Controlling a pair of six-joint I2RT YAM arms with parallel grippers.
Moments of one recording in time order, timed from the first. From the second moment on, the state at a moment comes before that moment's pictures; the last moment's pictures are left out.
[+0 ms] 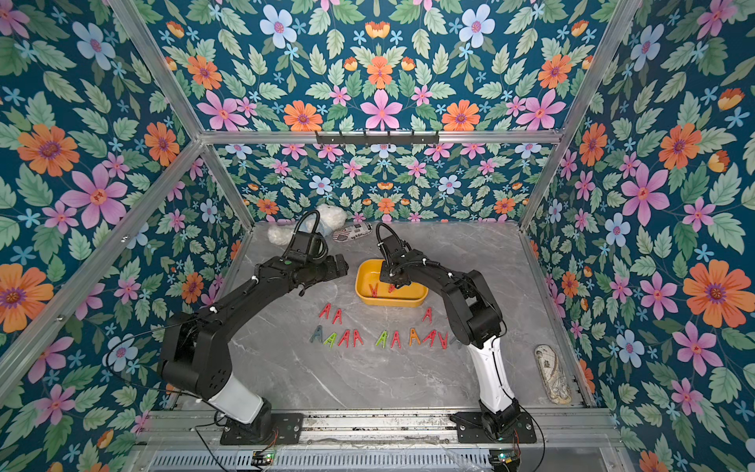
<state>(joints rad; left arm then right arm) -0.40 1.60 1.21 -0.48 0.05 -0.57 0.61 2.13 1.65 -0.54 0.09 0.68</state>
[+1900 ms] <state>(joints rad) -0.50 1.51 1.14 -0.40 0.14 -0.60 0.69 1.73 0.94 -0.26 0.15 0.69</state>
